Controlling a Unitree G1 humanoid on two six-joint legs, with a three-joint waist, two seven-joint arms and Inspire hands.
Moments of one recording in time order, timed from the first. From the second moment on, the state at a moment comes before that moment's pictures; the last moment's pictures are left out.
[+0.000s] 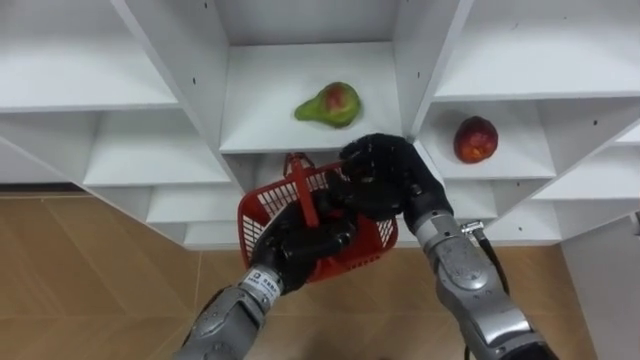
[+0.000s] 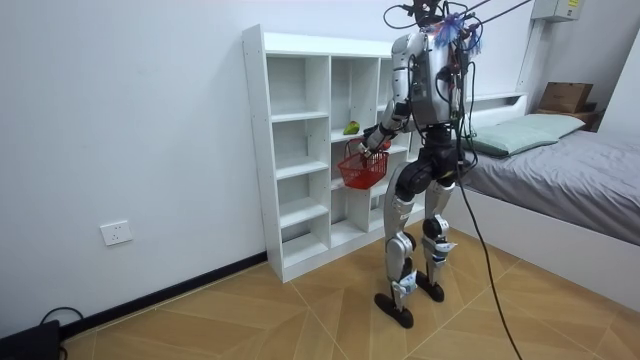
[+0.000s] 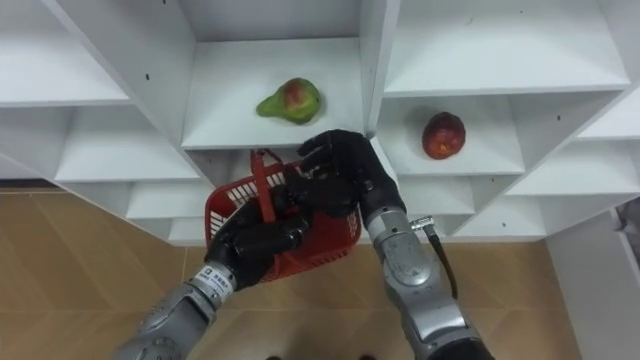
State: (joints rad) left arm -0.09 0.14 -0.44 0.53 -0.89 -0.15 -0.32; right arm -0.21 -0.18 0.34 0.46 0.16 -0.22 -0.07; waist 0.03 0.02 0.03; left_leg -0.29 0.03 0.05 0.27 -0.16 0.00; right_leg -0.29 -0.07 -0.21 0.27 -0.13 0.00
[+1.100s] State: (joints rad) left arm -0.09 0.14 -0.46 0.53 -0.92 -0.15 -0.31; right arm -0.20 -0.18 0.36 0.51 0.25 -0.24 -0.05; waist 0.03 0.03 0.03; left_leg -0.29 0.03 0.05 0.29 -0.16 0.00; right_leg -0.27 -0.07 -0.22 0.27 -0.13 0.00
